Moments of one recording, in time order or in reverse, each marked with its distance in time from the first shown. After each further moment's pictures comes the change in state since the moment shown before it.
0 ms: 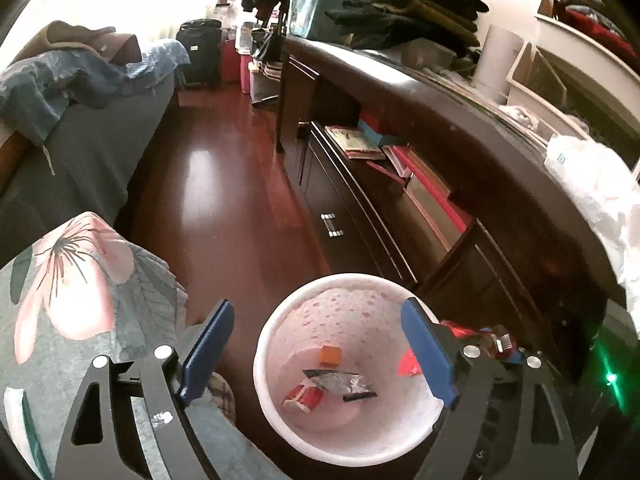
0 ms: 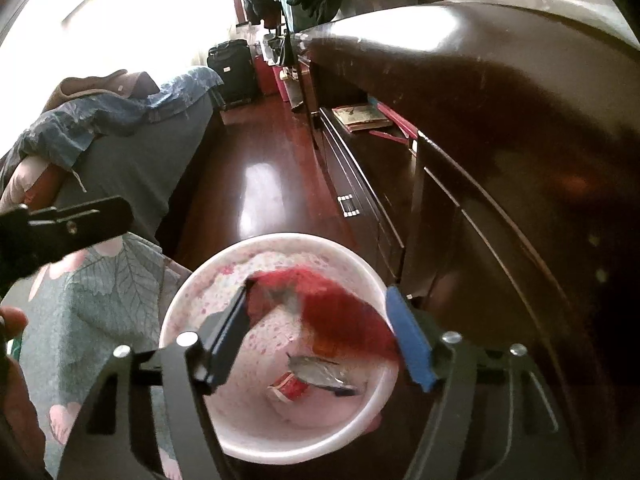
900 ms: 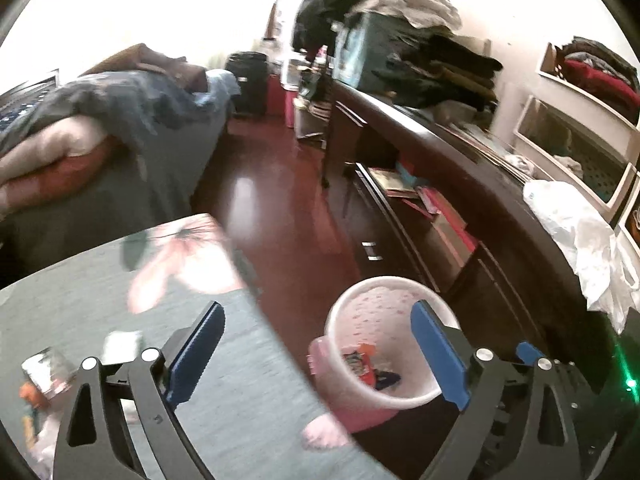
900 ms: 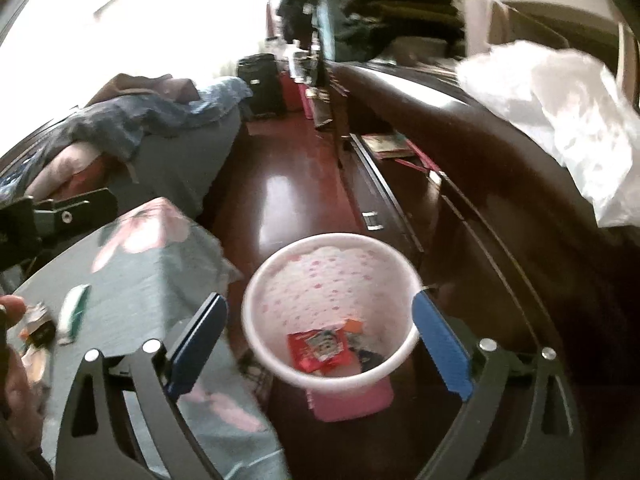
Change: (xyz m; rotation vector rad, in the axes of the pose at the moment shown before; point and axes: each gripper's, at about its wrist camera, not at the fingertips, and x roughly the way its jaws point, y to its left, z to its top) left arm -0.132 0.041 -0.040 -0.071 -0.138 0.138; right arm -0.117 0.070 -0.029 -0.112 -0.064 0.058
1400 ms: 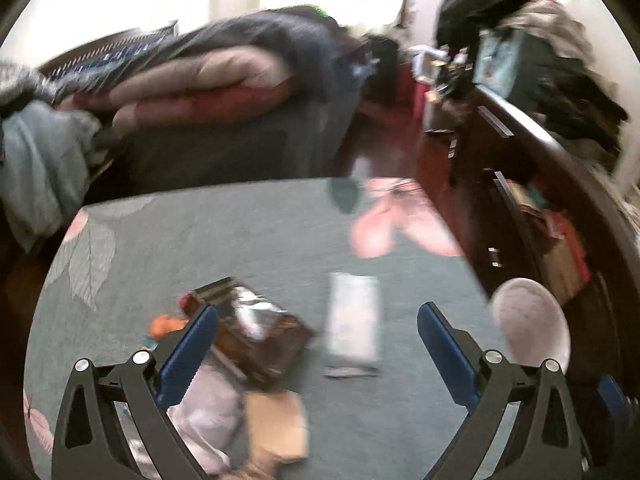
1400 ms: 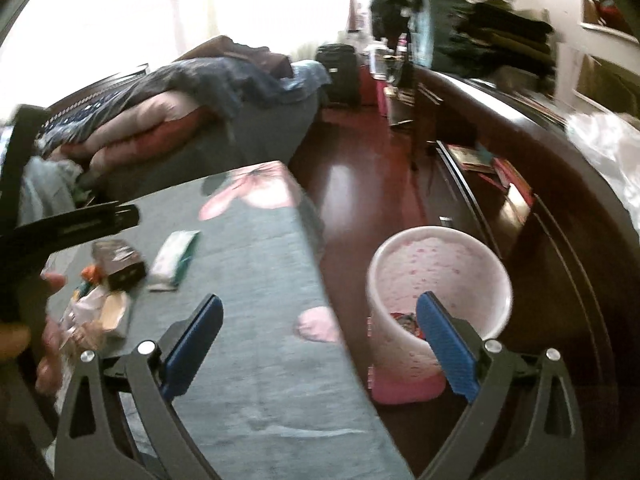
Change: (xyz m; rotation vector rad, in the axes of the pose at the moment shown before) left arm -0.030 0.157 -0.043 -0.262 0.092 0.361; right arm -0.030 0.119 -0.023 -0.194 0.037 0.163
